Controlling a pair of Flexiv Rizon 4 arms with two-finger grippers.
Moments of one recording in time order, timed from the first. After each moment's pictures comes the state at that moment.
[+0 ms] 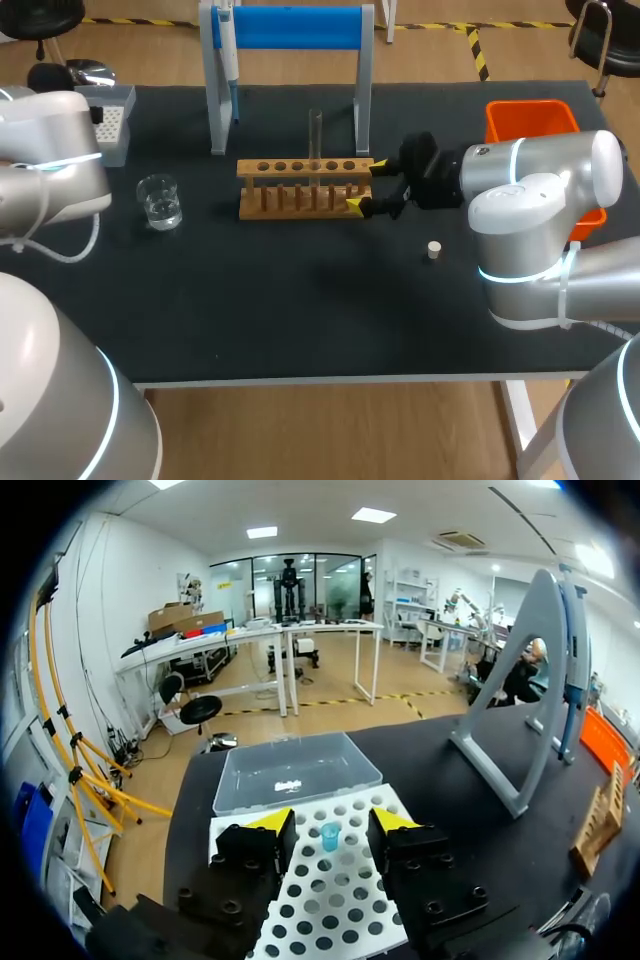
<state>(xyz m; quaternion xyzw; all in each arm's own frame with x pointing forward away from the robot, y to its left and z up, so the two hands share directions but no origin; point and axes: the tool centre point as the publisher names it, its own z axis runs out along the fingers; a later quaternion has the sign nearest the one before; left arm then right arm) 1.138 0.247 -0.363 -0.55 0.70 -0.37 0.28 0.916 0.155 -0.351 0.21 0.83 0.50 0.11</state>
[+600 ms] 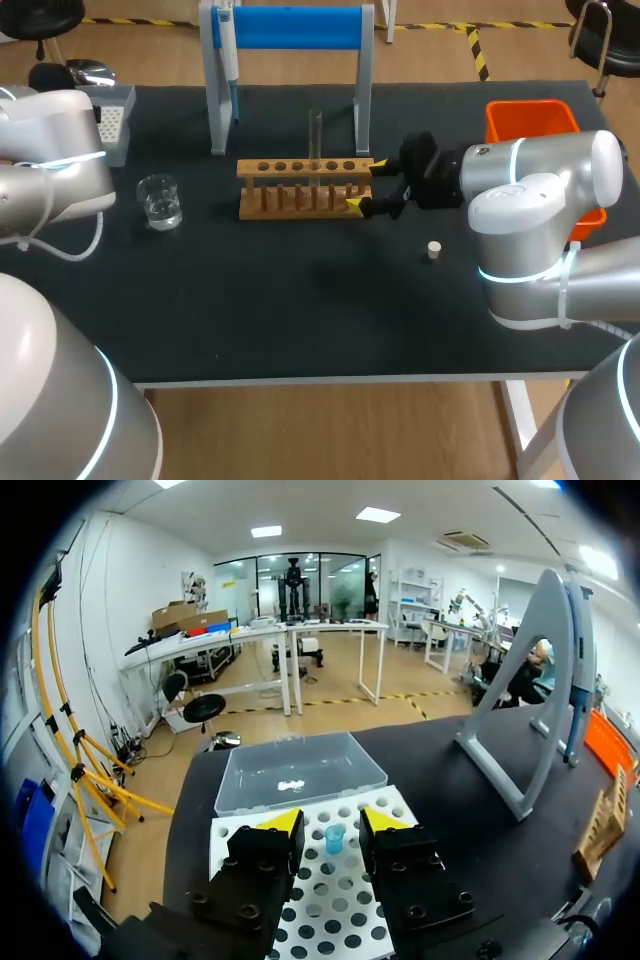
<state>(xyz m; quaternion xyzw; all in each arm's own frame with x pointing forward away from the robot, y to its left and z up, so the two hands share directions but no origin) 1.141 0.250 -0.365 -0.55 0.69 -0.36 0.29 0.916 0.155 -0.351 0.21 0.83 0.50 0.11</state>
